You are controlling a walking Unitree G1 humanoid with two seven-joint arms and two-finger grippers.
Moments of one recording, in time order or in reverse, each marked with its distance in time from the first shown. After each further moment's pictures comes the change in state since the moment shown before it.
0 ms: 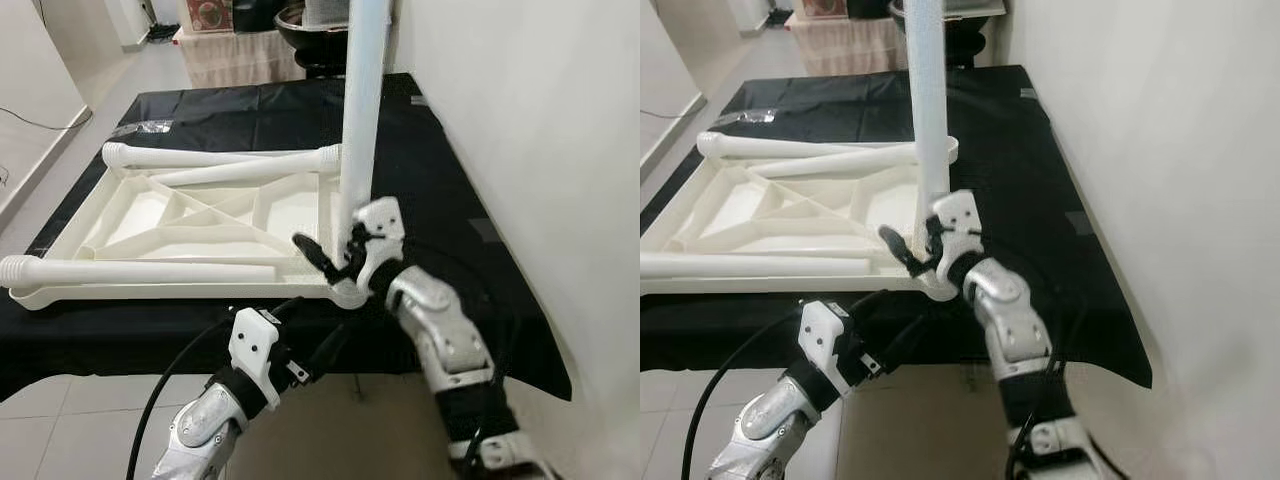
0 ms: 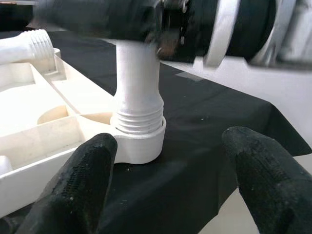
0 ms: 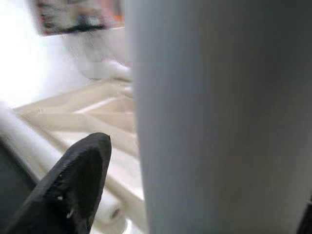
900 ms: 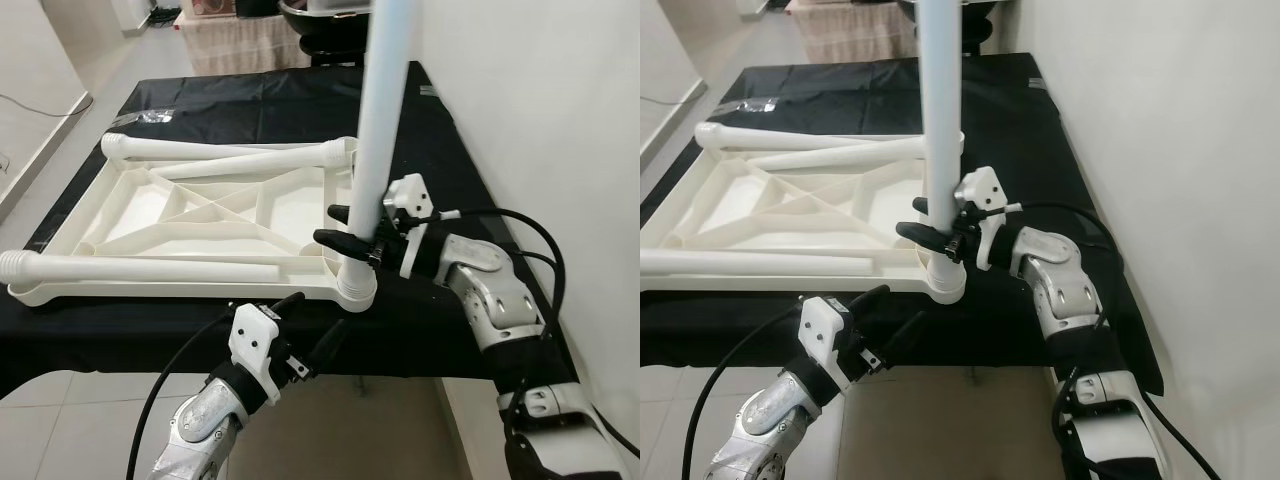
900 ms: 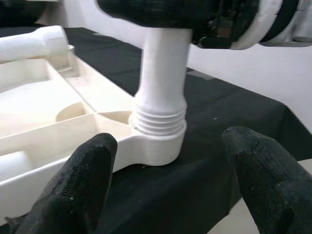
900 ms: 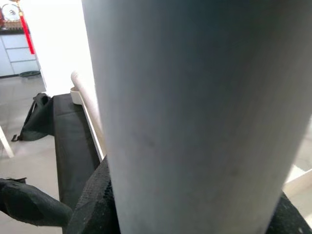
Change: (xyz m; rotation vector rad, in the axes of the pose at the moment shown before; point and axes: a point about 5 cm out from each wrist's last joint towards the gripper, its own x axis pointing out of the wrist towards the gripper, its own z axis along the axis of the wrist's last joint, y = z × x) left arm 0.000 0.000 0.000 -0.001 -0.001 0.006; right arm -0.025 -0.029 0.008 -0.053 0.006 0.267
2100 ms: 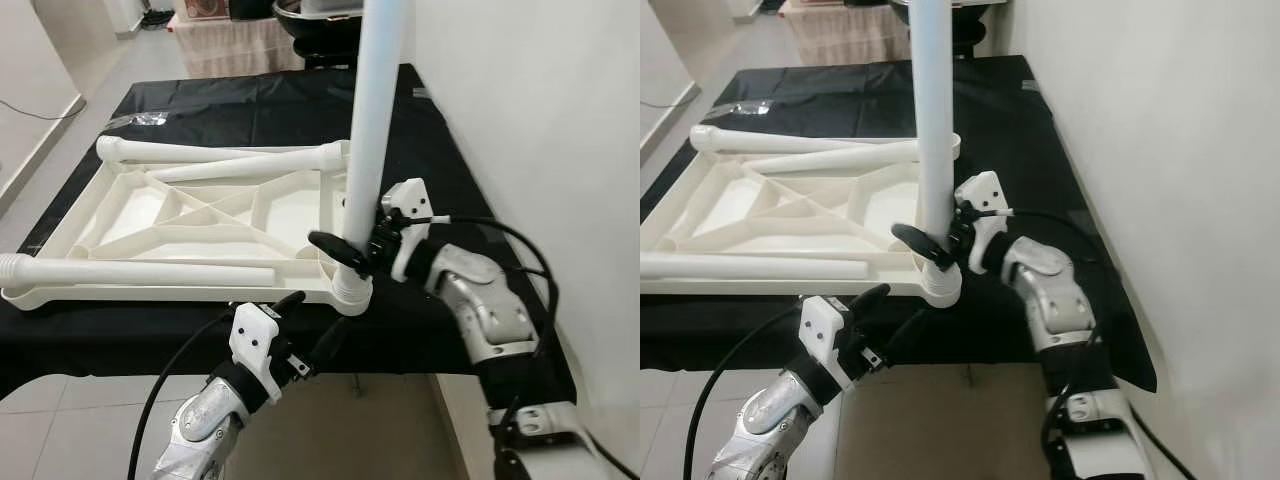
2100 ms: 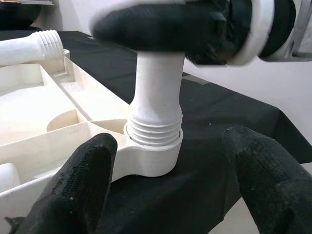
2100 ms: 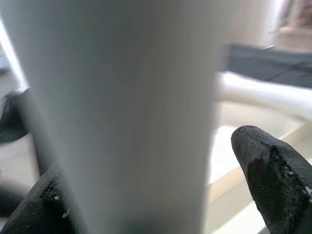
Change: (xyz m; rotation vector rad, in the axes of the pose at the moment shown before) left arm 0.001 0.001 0.000 -0.005 -0.006 0.003; right arm 0.002 0.000 -0.012 0.043 0.070 -0.055
